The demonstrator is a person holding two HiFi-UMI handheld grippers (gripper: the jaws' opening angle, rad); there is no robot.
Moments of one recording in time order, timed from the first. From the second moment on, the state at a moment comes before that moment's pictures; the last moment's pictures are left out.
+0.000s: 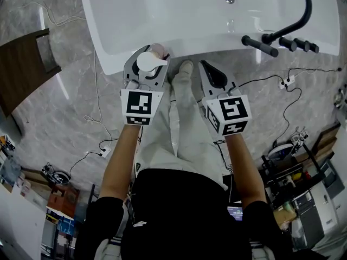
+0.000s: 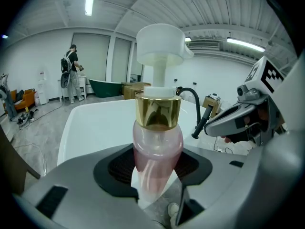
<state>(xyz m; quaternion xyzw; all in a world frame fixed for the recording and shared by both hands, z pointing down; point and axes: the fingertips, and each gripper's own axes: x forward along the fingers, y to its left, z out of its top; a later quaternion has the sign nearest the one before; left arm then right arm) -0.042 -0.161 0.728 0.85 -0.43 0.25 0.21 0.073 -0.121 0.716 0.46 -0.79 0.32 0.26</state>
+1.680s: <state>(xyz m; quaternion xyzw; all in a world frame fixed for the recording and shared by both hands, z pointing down) -0.035 -0.136 0.752 0.84 -0.44 0.25 0.18 0.074 -0.102 0.739 0.44 -0.79 0.33 0.27</state>
